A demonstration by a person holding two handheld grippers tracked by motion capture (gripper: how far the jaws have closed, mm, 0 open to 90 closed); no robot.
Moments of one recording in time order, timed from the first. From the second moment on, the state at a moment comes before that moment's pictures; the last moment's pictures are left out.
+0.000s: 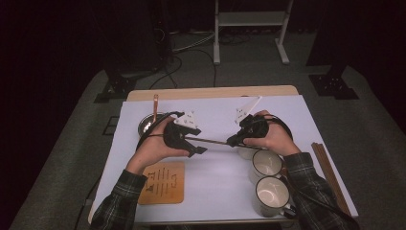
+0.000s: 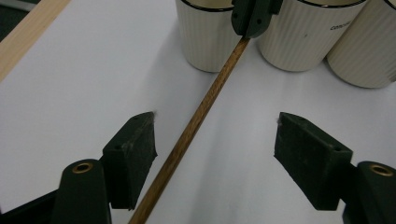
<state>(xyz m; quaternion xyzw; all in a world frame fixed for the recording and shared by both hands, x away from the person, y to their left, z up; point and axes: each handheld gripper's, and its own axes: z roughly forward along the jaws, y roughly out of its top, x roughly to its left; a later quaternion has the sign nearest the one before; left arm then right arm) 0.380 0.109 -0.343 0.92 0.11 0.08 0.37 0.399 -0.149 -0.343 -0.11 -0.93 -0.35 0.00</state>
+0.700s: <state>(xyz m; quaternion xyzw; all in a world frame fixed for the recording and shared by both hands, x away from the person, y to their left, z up) 0.379 0.100 -0.352 0.93 0.06 0.05 0.35 0.398 -0.130 -0.337 -0.06 -0.94 -0.35 0.04</state>
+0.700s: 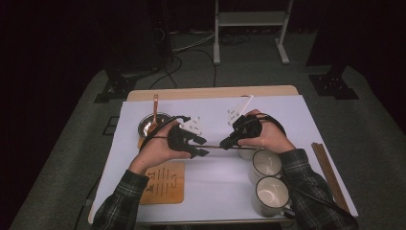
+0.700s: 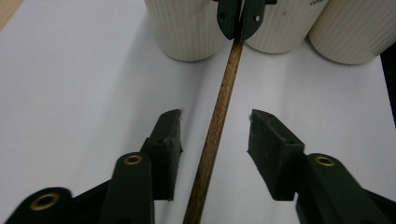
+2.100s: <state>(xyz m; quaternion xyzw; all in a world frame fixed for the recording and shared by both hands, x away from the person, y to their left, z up) 0.382 0.098 -0.359 0.94 0.07 -0.03 0.33 0.396 -0.130 -0.331 -0.05 -0.93 -0.37 0.02</state>
